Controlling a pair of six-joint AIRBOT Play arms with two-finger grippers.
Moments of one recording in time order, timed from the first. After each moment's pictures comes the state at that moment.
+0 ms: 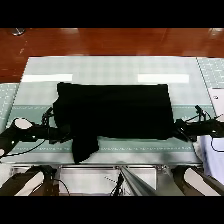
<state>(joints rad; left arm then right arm) 0.11 -1.03 0.33 0.85 -1.03 -1.37 -0.47 -1.08 0.48 -1.02 1.18 1.40</state>
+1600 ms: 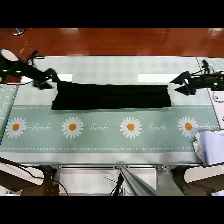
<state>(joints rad) 0.26 -1.76 1.58 1.16 -1.40 -1.47 -0.44 -1.70 1.33 -0.77 1.22 1.31</state>
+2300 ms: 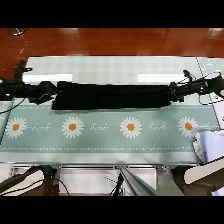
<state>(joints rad) 0.21 -1.23 0.96 0.87 -1.11 -1.34 -0.32 -1.82 1.31 -0.81 1.28 1.28</state>
